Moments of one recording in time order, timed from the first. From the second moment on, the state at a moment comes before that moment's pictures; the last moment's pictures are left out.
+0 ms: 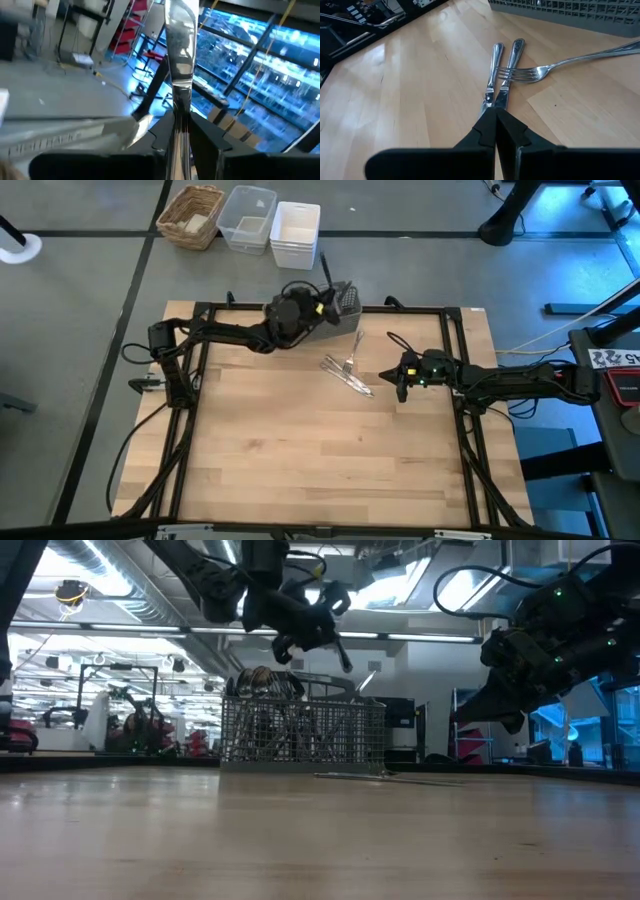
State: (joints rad) left arm 0.34 1.79 1.08 0.77 -0.55 -0.44; right arm -0.32 0.95 0.14 0.40 -0.15 0.34
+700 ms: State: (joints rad) left arm 0.38 1.79 1.09 0.63 -0.55 0.00; right arm -0.32 0.95 0.14 0.40 -0.14 0.34
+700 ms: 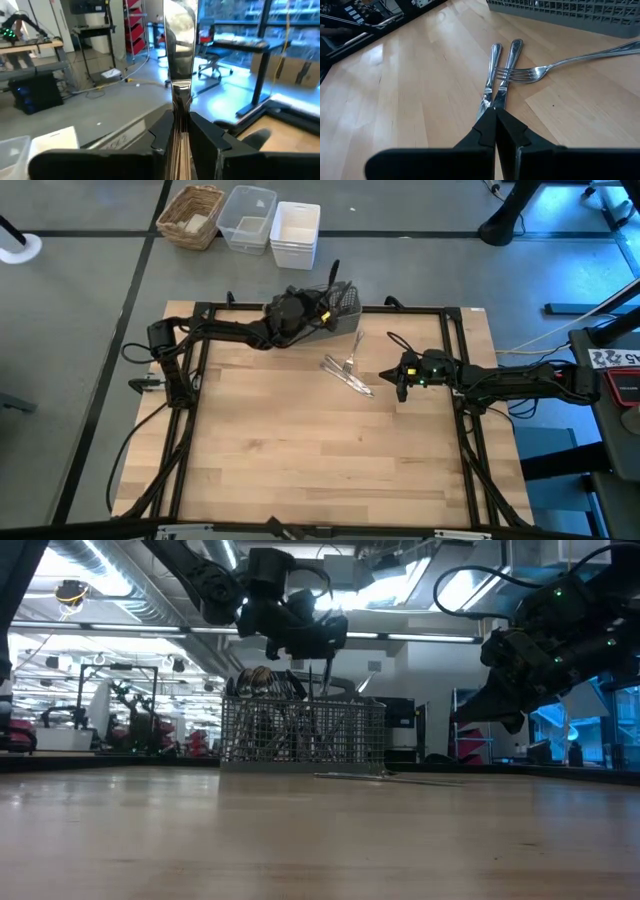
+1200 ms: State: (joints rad) left arm 0.41 1.79 1.09 0.52 -0.55 -0.09; right arm -0.32 0.95 0.14 0.40 -0.14 0.34
